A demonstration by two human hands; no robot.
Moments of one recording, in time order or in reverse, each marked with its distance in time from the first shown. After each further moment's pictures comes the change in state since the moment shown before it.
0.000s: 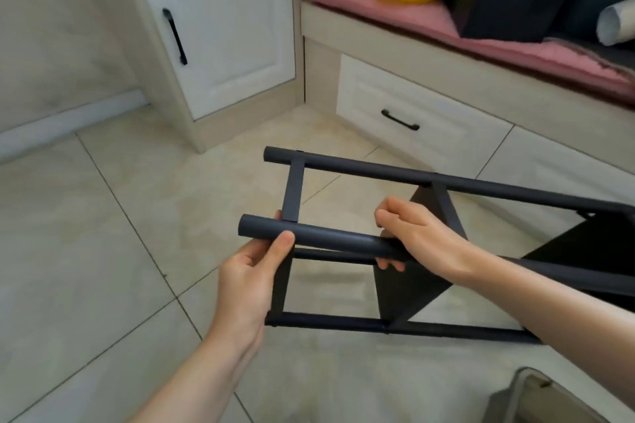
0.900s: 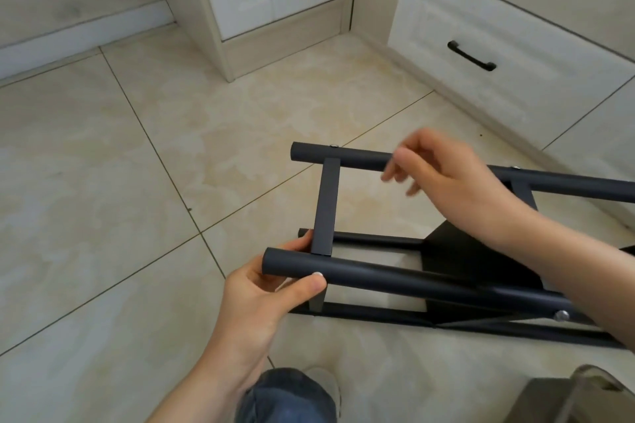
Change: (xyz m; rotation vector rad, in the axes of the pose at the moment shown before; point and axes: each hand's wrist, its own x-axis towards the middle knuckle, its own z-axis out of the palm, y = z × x) left_hand -0.033 -0.047 -0.050 -0.029 -0.046 -0.170; right_hand 0.047 -0.002 0.038 -0.055 0.112 -0.140
